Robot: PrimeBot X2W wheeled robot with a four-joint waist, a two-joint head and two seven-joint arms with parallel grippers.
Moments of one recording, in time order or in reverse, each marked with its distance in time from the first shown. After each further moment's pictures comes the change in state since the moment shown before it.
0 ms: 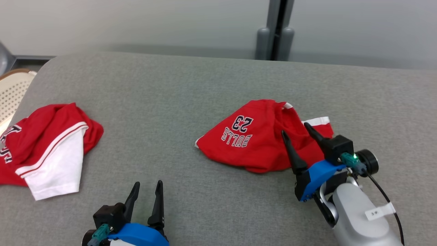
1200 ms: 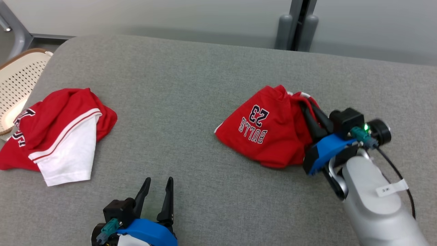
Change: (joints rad) left arm -0.033 -0.001 -0.068 0.015 -0.031 0.000 0.000; right arm -0.133 -0.054 0.026 0.053 -0.012 0.000 0.000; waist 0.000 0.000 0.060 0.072
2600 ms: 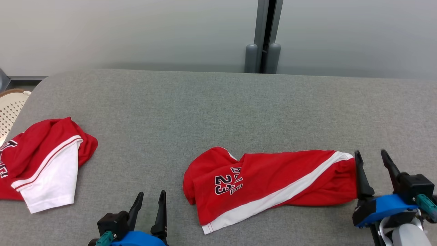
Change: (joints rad) left arm 0.054 0.000 0.044 0.021 0.004 0.000 0.000; right arm 0.408 0.005 -0.382 -0.272 -0.037 0.000 0.000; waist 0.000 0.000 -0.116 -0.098
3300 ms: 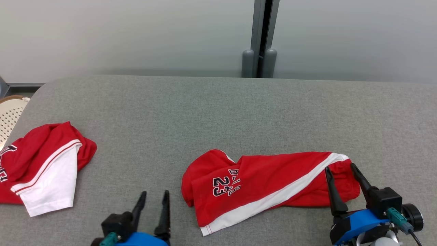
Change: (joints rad) left arm 0.017 0.001 0.011 -0.049 0.036 0.012 0.000; right arm 0.075 0.049 0.124 -0.096 -0.023 0.000 0.000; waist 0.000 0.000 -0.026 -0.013
